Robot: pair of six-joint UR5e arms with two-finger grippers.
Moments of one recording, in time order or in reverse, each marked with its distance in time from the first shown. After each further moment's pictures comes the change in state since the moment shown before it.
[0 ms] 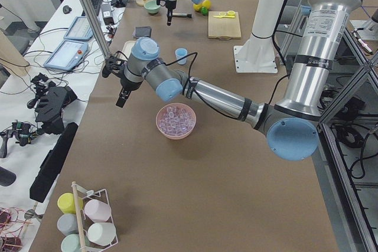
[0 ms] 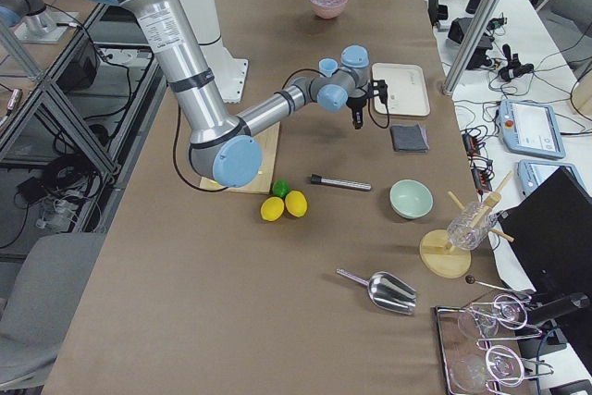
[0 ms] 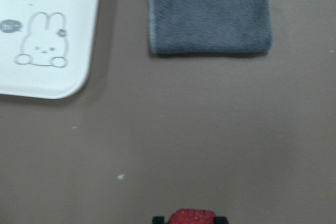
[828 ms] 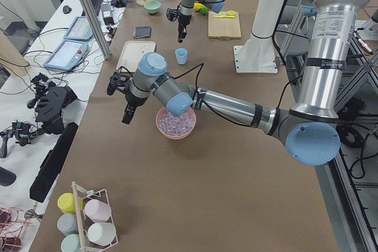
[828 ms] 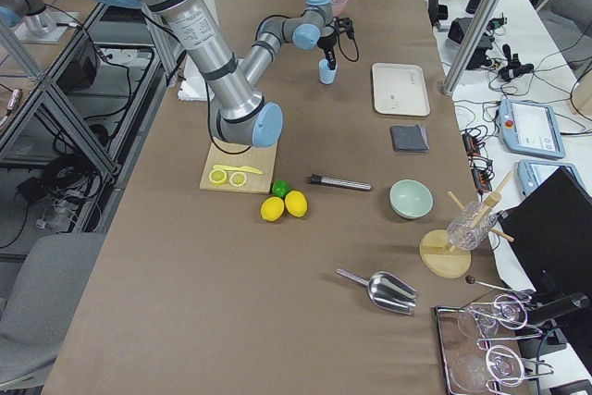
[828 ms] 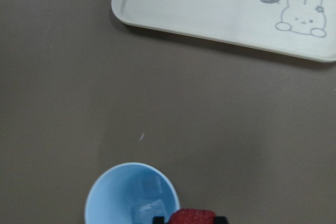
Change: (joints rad) left arm -0.050 0.108 -0.002 -0.027 0.006 0.003; right arm -0.300 0.293 0.010 -0.144 -0.264 0.074
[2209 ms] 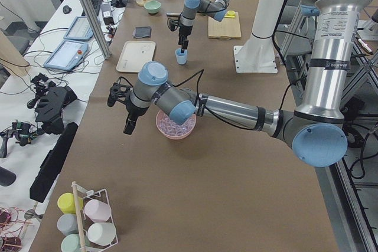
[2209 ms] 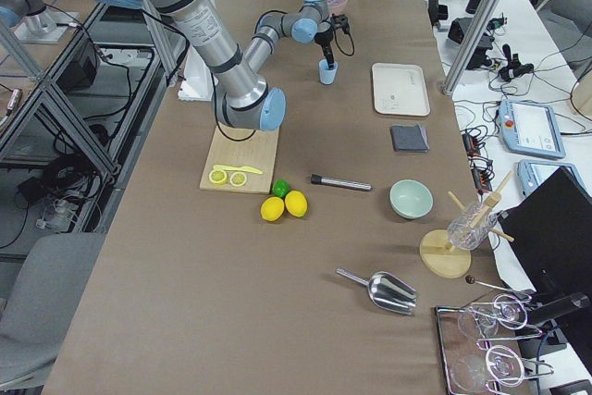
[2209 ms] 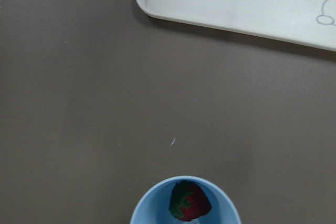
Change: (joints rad) left arm -0.014 0.016 0.027 0.000 0.005 0.001; right arm -0.027 0.069 -0.097 -0.008 -0.035 0.035
